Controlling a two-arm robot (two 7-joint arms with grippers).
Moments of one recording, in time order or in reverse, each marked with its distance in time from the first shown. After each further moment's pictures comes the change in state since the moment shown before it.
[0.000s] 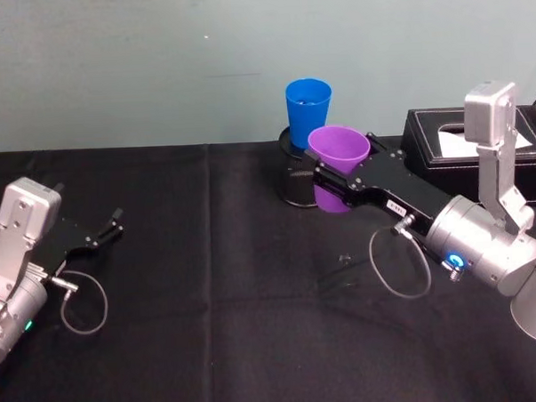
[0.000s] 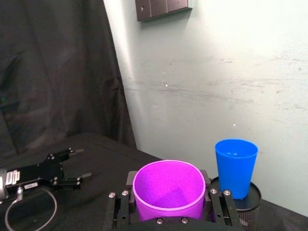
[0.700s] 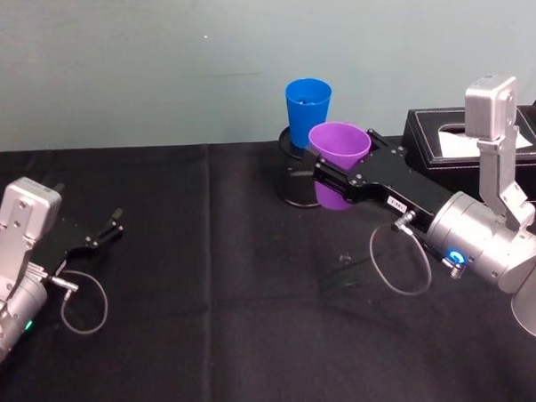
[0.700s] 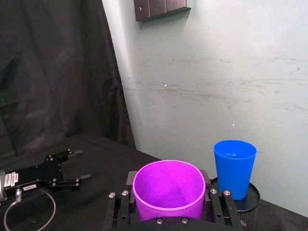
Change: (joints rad) left arm 0.000 0.000 0.000 0.000 0.000 0.000 0.000; right arm 0.007 0.004 -0.003 -0.006 0.007 0.012 -0.011
